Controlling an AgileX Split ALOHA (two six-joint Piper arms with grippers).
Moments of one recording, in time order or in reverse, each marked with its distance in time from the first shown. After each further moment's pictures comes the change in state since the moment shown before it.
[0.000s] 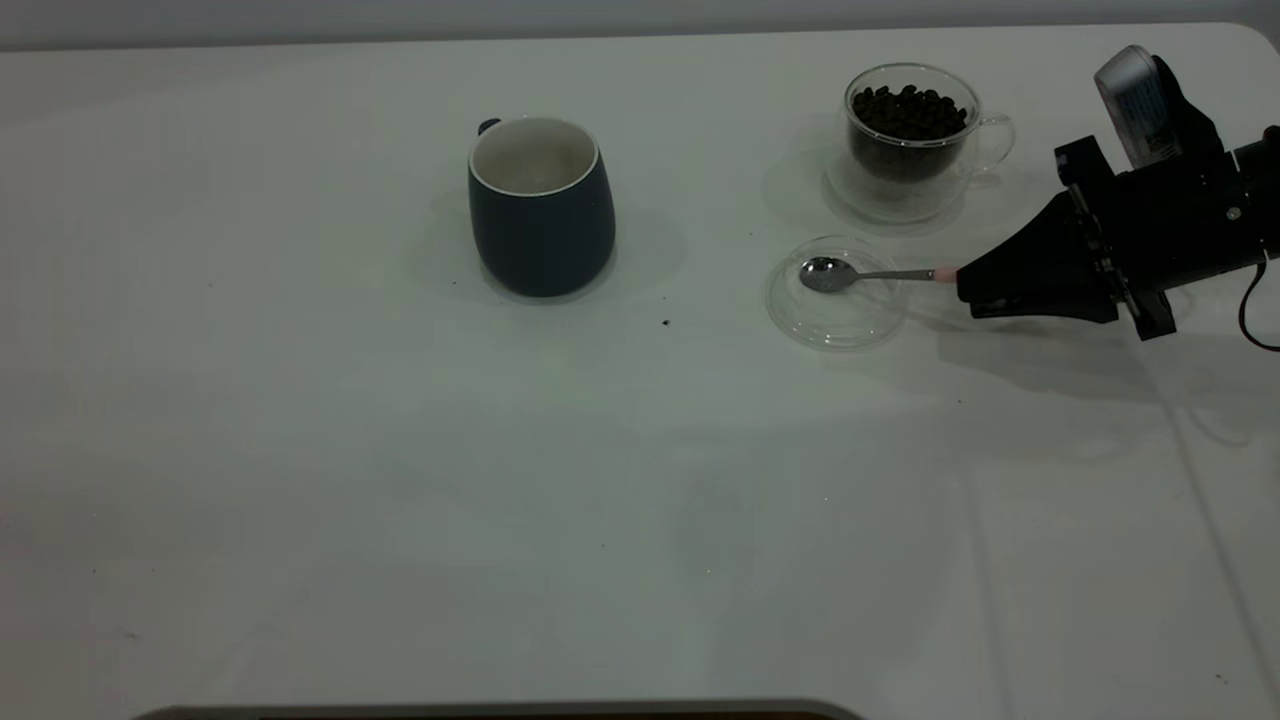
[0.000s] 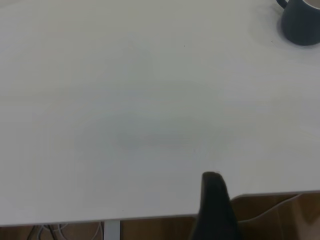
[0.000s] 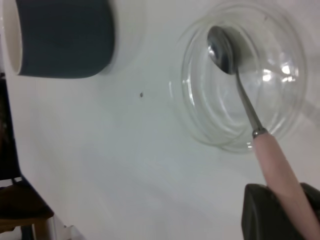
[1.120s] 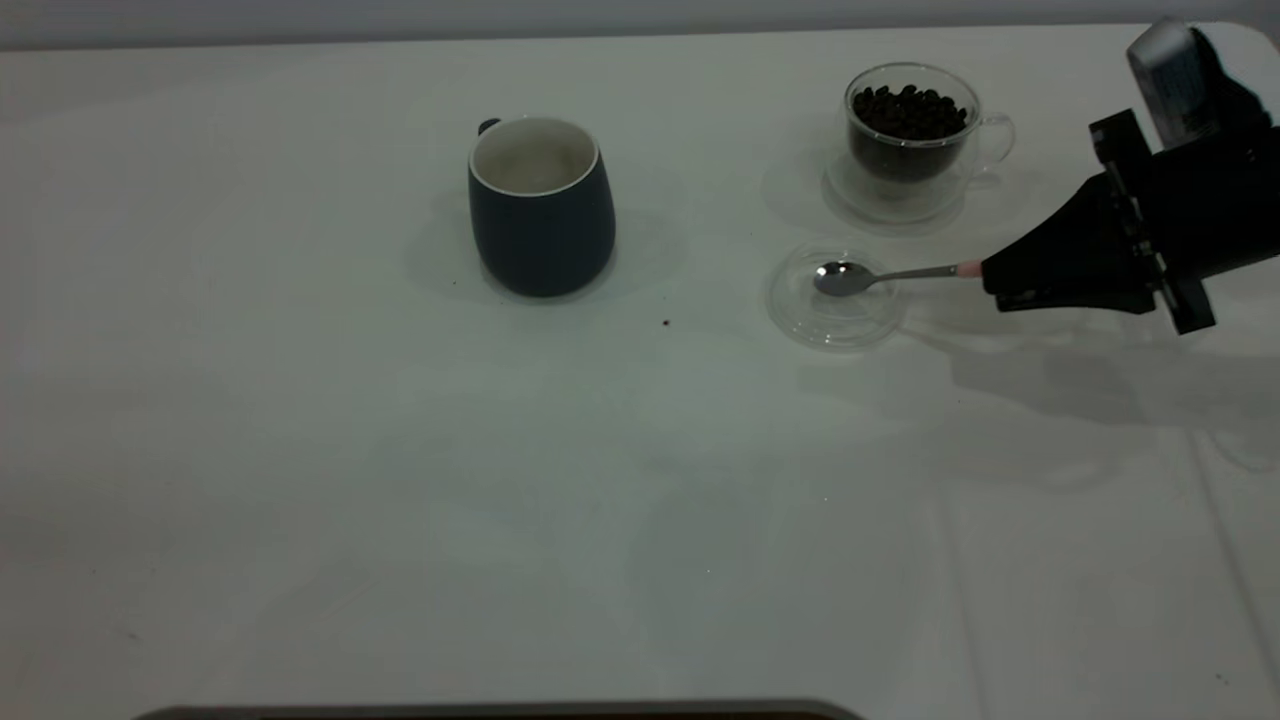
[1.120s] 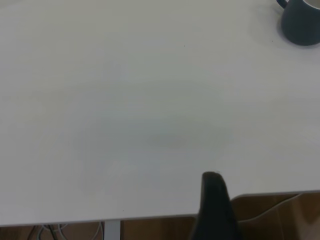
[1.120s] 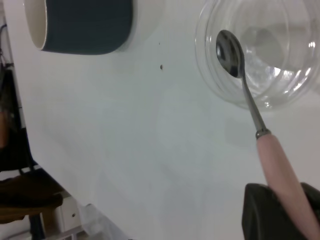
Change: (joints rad) left arm 0.000 0.000 0.000 0.000 0.000 0.002; right arm -0.016 -0.090 0.086 -0.049 0.035 0.037
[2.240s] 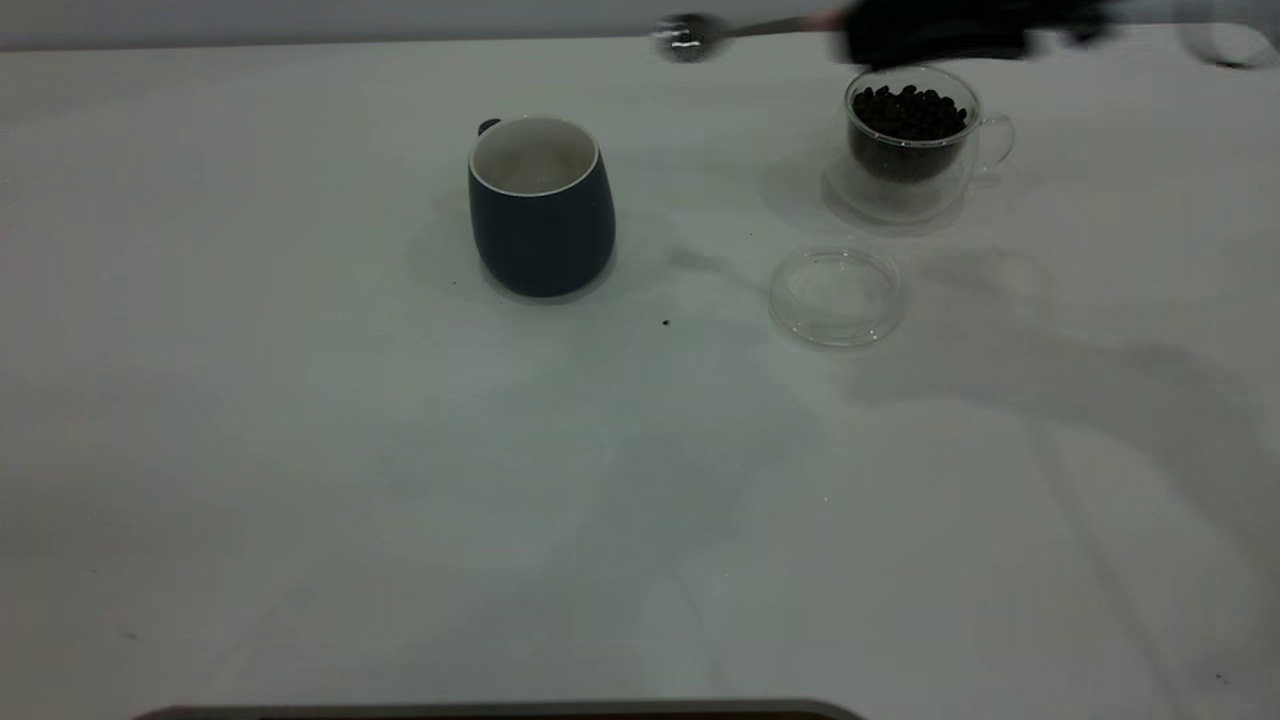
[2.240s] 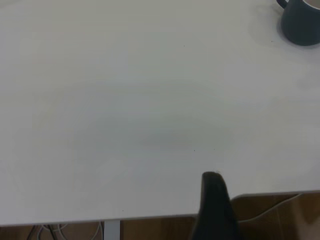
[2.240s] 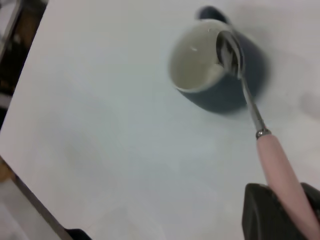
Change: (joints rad) left arm 0.000 0.000 0.000 0.000 0.000 -0.001; right arm 0.268 -0.481 0.127 0.101 -0.209 -0.066
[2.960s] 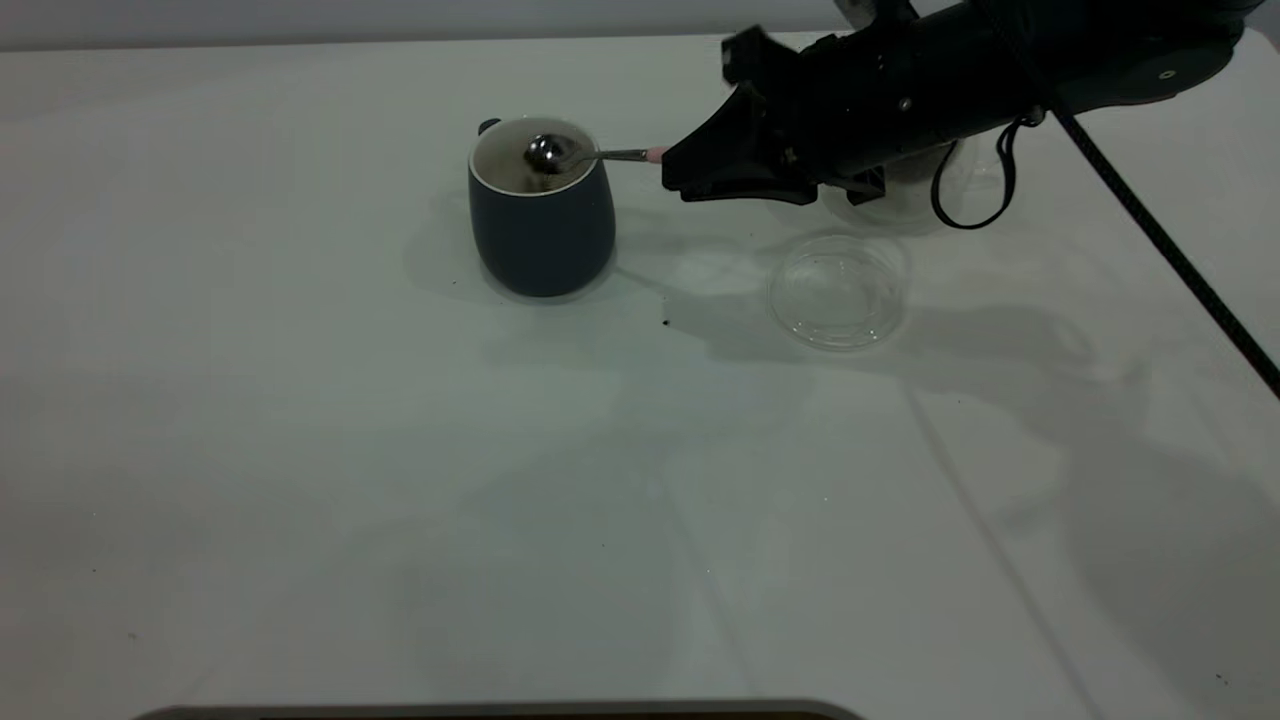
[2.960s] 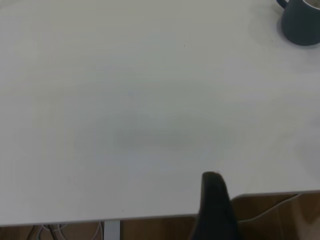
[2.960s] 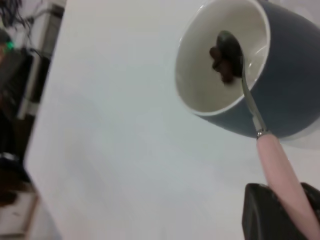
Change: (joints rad) left arm 0.000 0.000 0.000 0.000 0.000 -0.001; right arm 0.202 0.452 -0.304 0.301 0.028 -0.164
